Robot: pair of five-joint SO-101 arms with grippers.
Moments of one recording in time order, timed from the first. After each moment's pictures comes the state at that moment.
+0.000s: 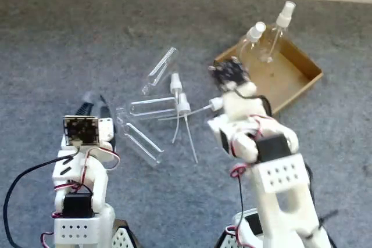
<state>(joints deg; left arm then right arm) -7.0 -104.2 96.0 28.1 0.3 -21.8 -46.1 37.7 67.6 15.8</state>
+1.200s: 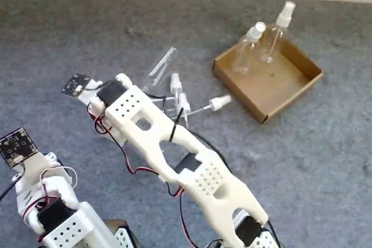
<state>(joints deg) -47.4 -104.2 95.8 56.0 0.3 -54.3 47.1 -51.7 94.6 16.0</state>
